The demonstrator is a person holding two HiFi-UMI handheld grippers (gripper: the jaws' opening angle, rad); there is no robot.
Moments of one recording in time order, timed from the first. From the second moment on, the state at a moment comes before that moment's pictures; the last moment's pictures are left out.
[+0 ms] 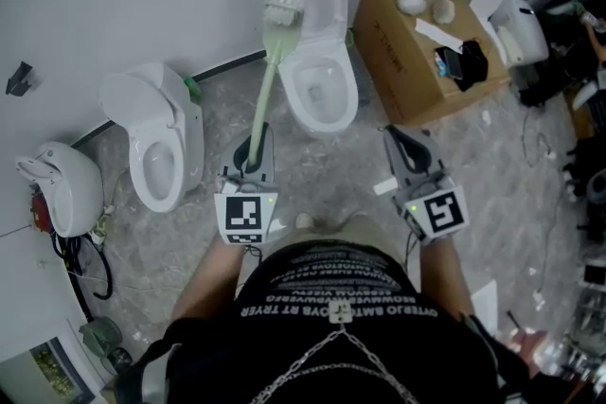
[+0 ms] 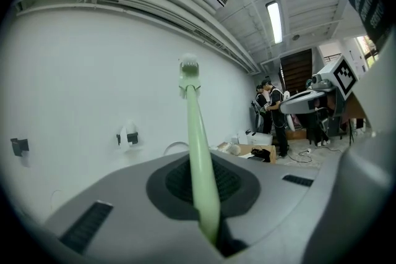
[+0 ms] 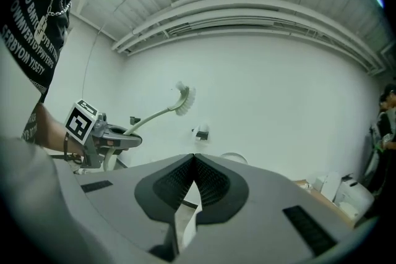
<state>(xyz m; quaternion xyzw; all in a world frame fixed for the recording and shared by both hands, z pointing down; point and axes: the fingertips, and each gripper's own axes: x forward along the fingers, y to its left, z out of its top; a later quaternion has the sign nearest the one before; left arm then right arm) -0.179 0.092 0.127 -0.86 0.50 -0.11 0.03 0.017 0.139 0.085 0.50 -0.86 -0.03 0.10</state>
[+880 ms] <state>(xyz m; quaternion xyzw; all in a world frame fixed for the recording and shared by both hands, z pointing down) -0.129 0.006 0.136 -0.82 0.56 -0.13 0.00 0.080 0.021 0.104 0.46 -0.88 -0.01 0.10</state>
